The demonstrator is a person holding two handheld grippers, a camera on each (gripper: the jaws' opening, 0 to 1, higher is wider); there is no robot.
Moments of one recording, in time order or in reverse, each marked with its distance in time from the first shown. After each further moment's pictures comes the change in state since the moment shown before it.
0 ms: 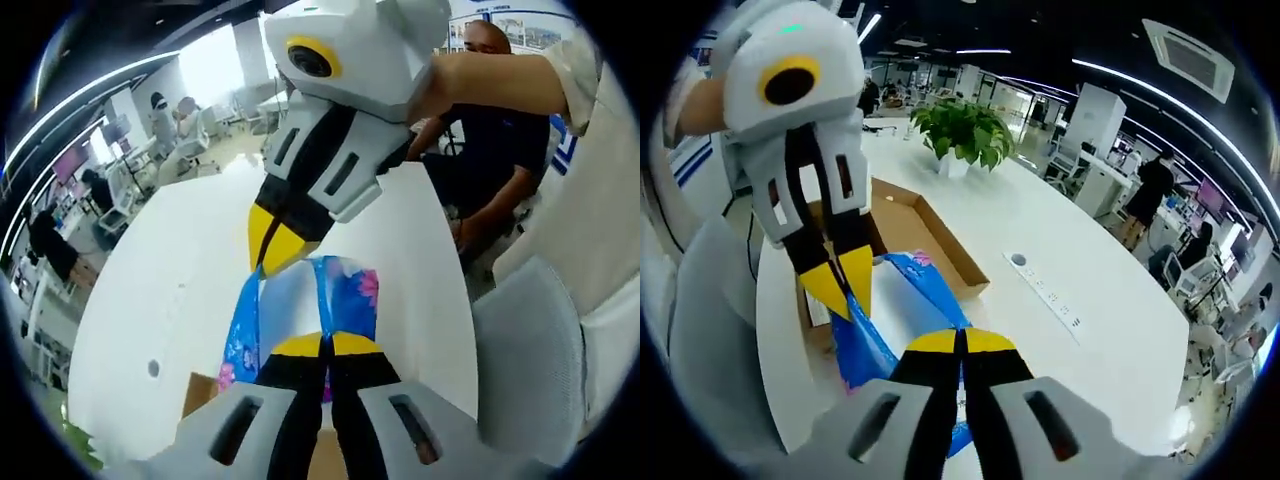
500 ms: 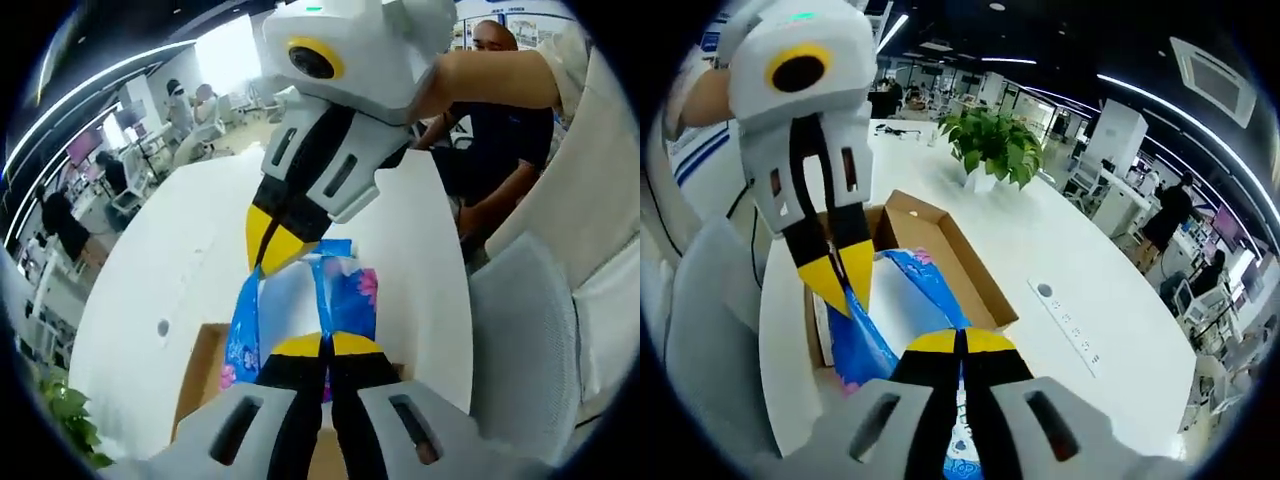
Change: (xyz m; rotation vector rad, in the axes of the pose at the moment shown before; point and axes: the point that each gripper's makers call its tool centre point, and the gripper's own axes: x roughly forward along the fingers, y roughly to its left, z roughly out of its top) left arm -0.048 0.000 -0.046 -0.044 0.038 0.051; right arm 0.038 0.041 0.045 -0.088 -0.033 0.058
